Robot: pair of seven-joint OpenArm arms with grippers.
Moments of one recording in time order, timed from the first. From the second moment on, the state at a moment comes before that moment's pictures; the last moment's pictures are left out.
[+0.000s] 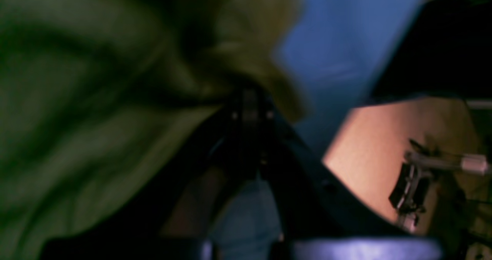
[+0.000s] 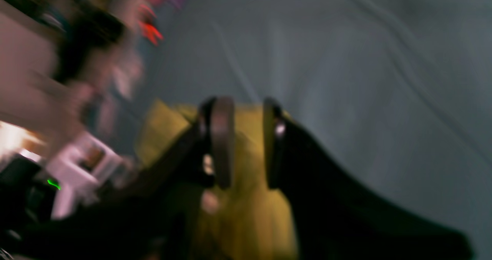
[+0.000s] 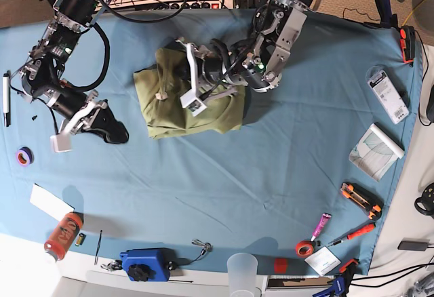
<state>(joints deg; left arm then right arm) 0.6 5.2 26.1 94.2 -29.7 -24.0 61.8 4.4 13.2 35.6 89.3 74.7 39.8 -78.6</state>
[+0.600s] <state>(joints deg) 1.8 0.7 25.9 113.6 -8.5 -11.2 66.3 4.4 13.3 10.9 89.4 79.8 39.8 -78.3</state>
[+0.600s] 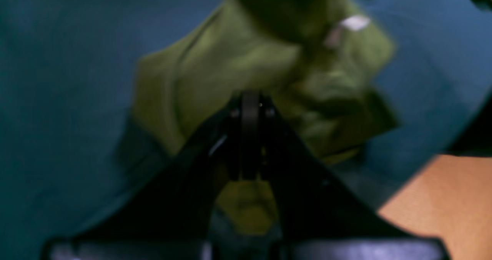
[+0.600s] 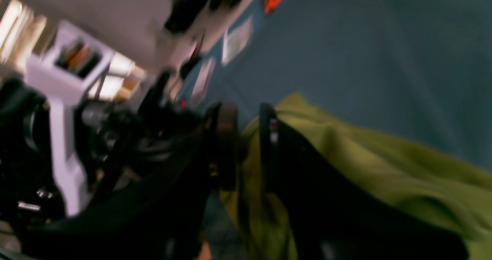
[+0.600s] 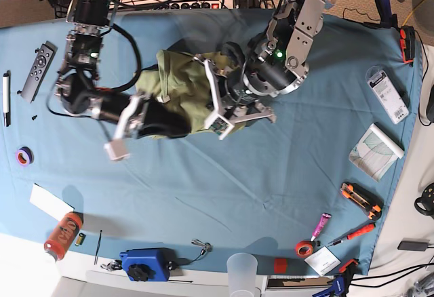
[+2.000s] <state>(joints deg) 2.9 0.7 25.9 115.3 4.4 -3.4 67.1 -0.9 19.9 19.0 95.0 54.6 39.8 -78.5</state>
